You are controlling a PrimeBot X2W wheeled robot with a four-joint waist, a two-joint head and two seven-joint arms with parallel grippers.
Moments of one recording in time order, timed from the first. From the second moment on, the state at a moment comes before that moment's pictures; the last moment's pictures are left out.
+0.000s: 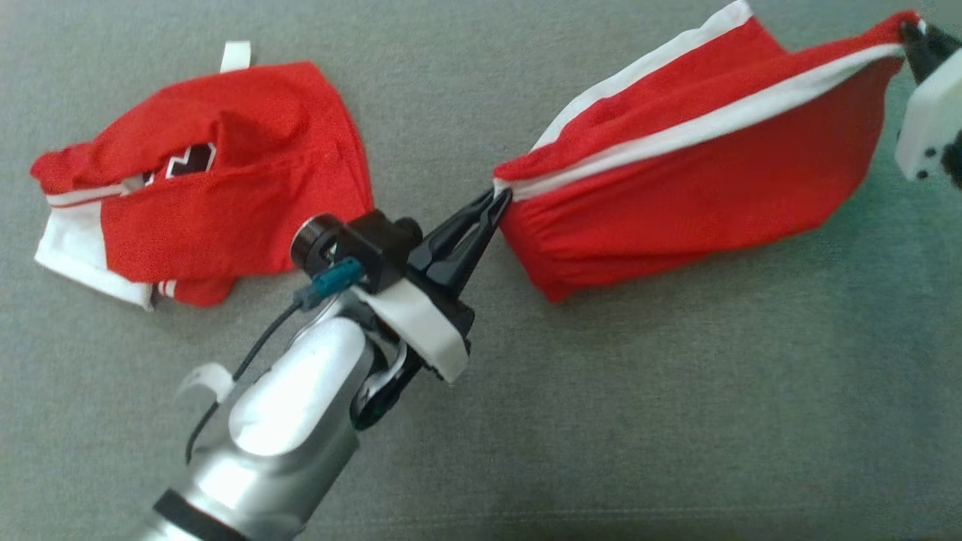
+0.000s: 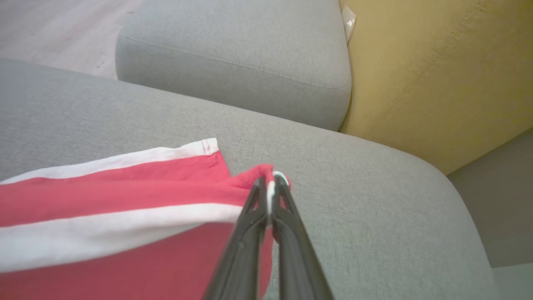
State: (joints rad) left arm -0.58 0.15 -0.76 0.39 -0.44 -0.12 -0.26; right arm -0.81 -0.49 0.25 0.56 0.30 0.13 0.40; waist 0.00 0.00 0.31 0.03
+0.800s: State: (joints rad) left arm -0.68 0.11 -0.79 0.49 -0.43 -0.12 -0.26; right arm -1.06 -0.44 0.42 0.89 0.30 0.13 0.27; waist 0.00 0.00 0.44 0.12
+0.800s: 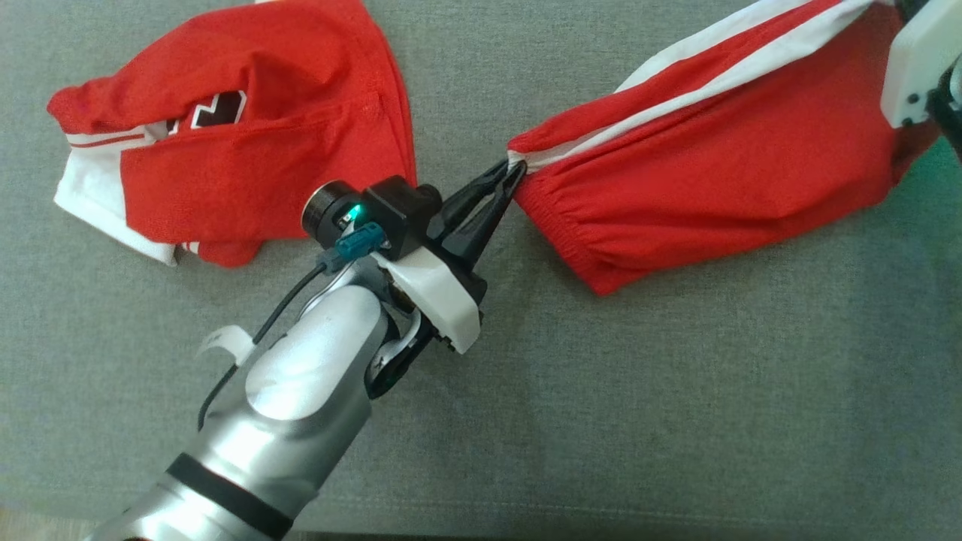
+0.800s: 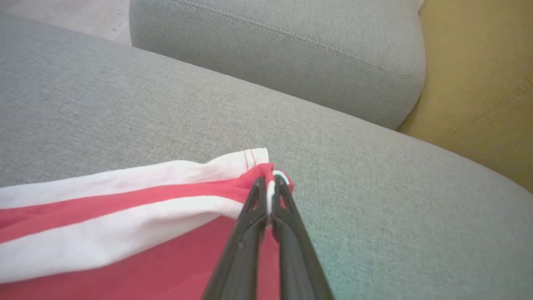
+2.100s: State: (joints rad) left arm -0.24 0.08 -0.25 0.24 -0.35 -0.07 -0.26; right arm -0.49 -0.27 0.23 0.60 0.46 0.13 -0.23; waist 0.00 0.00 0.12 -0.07
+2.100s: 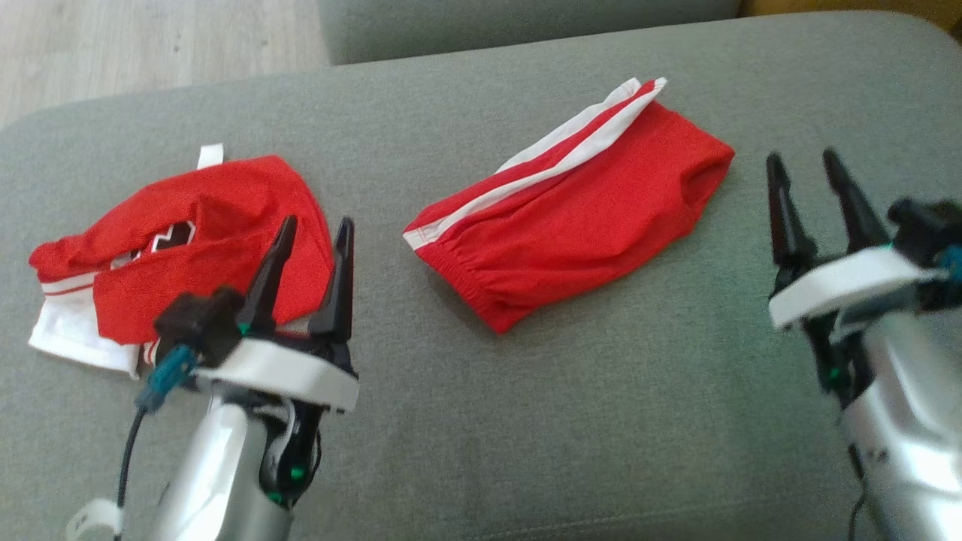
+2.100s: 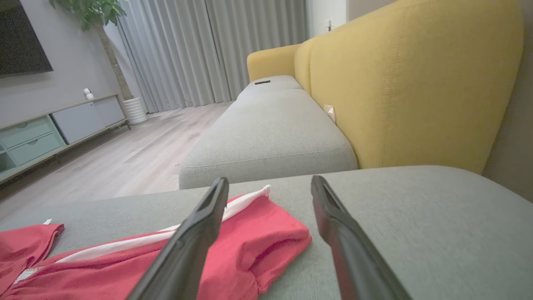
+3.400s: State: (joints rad) left arm -0.26 0.04 -0.26 0.22 -0.29 -0.12 -0.26; right arm -0.60 -0.08 -0.33 0.67 0.42 0.13 0.21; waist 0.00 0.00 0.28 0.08
